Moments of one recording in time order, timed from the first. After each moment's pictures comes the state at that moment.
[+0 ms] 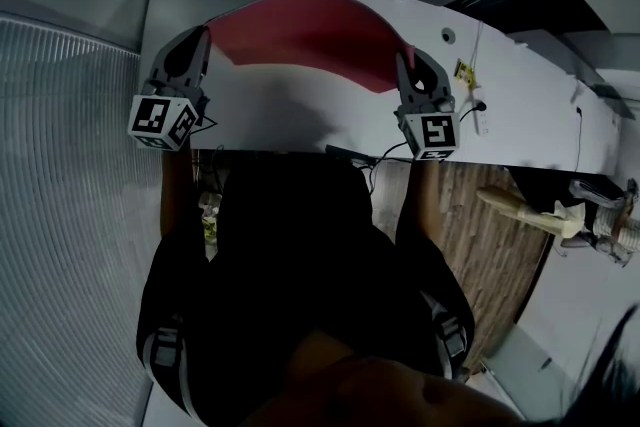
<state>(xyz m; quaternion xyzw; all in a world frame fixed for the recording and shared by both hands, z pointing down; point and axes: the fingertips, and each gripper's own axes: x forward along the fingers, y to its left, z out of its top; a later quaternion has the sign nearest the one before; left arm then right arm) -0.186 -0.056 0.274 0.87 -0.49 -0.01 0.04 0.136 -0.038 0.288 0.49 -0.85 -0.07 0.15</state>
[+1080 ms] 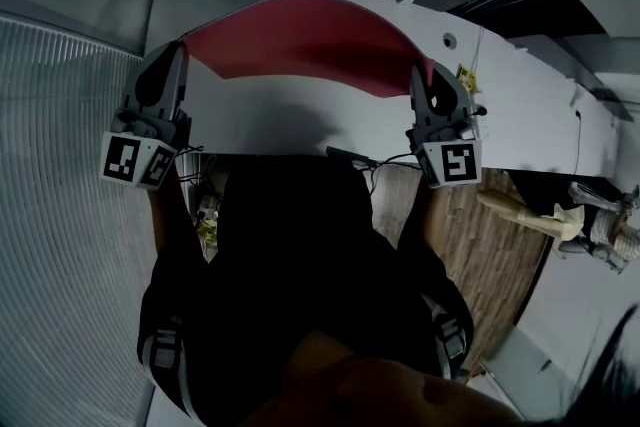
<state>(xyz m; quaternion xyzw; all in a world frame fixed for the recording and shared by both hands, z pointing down) -0.206 -0.025 0.178 0.87 -0.49 -0.04 0.01 0.120 -0.017 0.211 0.49 -0.86 -0.08 0.13</state>
